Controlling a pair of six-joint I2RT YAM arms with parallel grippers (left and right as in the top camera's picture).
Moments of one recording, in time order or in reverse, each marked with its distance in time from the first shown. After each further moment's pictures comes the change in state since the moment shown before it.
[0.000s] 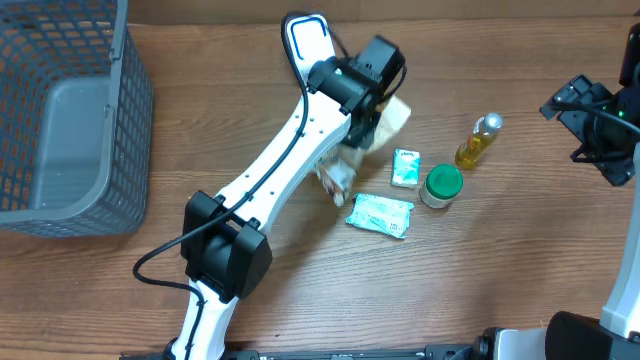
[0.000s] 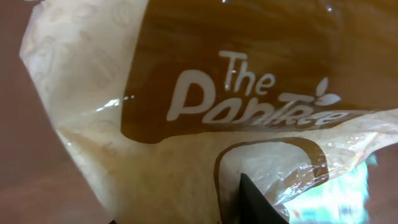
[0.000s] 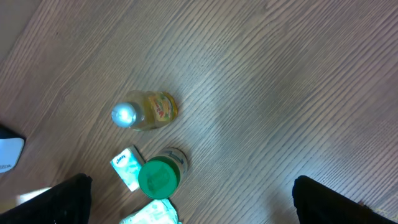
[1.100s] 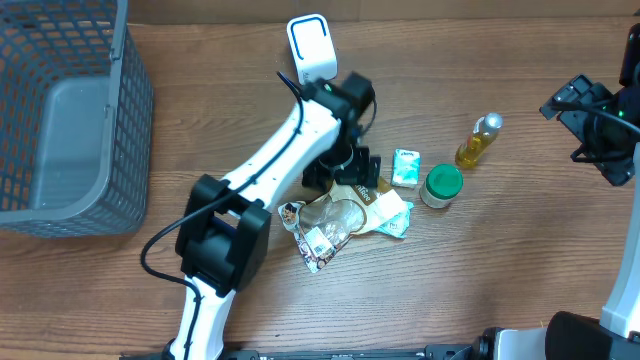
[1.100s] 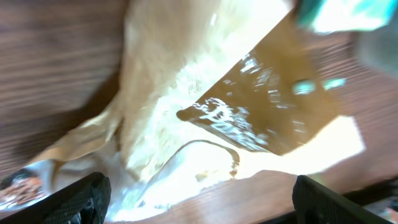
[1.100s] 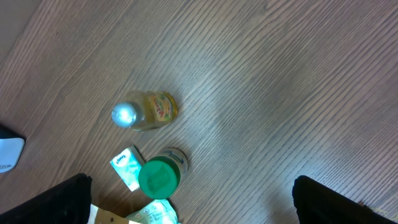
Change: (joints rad) left arm 0.069 0.008 -0.197 -0.050 0.447 -0.161; right arm 0.000 0.000 0.000 0.000 0.000 0.000
